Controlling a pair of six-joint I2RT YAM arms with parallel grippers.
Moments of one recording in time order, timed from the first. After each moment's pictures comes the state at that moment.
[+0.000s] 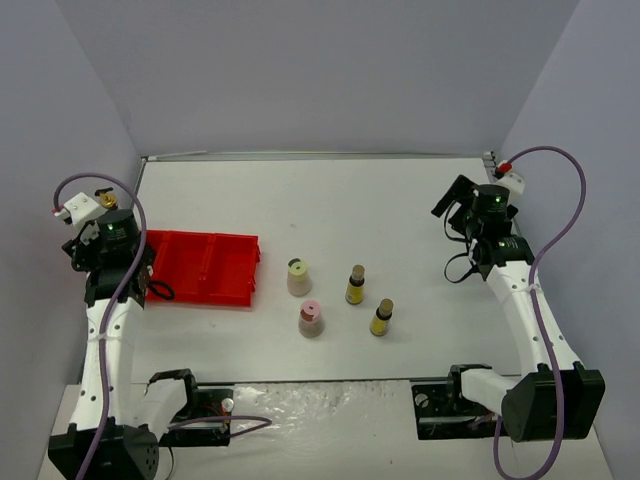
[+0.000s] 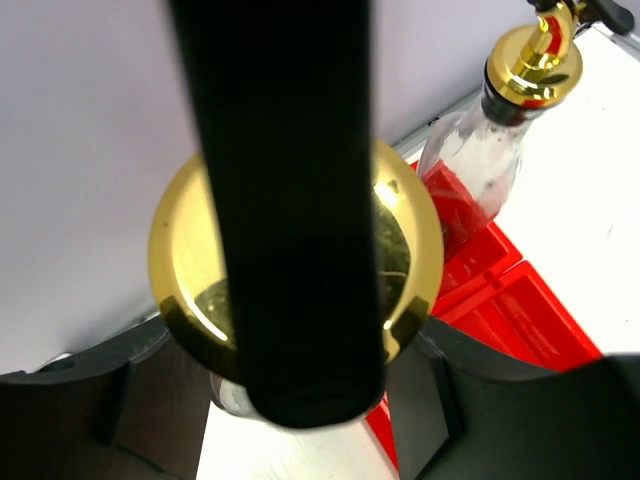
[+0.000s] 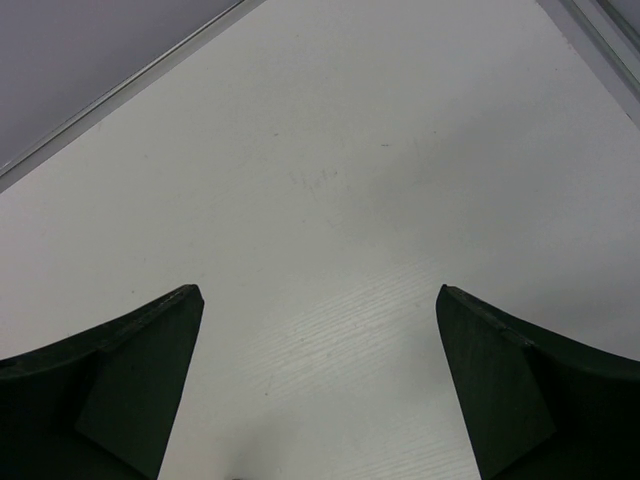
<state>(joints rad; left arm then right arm) 0.12 0.92 0.97 -0.56 -0.75 -0.34 0.02 1.13 0.97 -0.35 0.20 0.52</state>
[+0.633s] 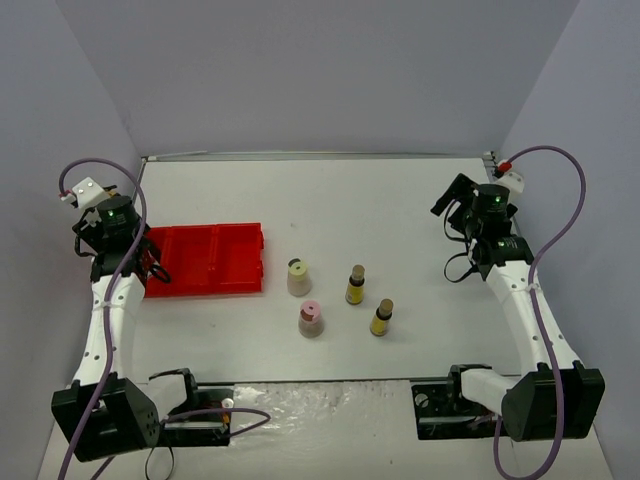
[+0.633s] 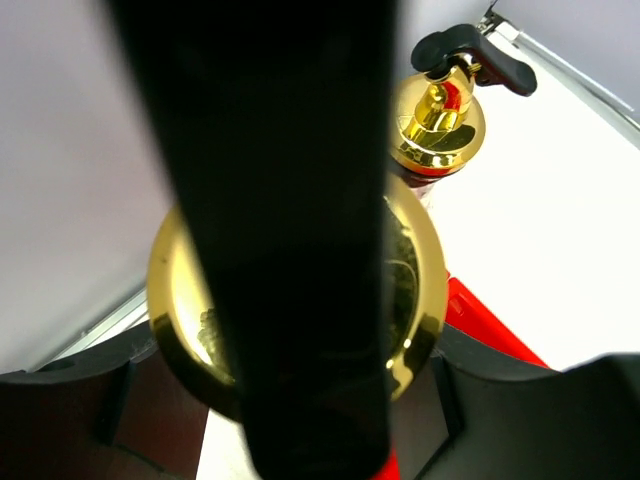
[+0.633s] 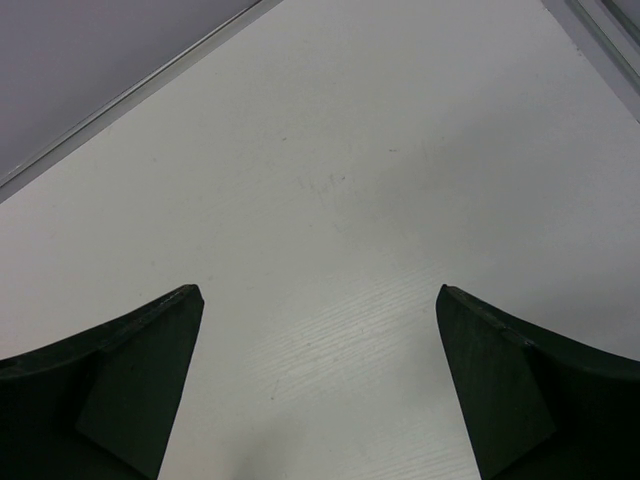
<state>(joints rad) 0.20 1.09 0.97 -0.32 -0.53 -0.36 0.02 1.14 0.97 -0.32 0.19 0.52</state>
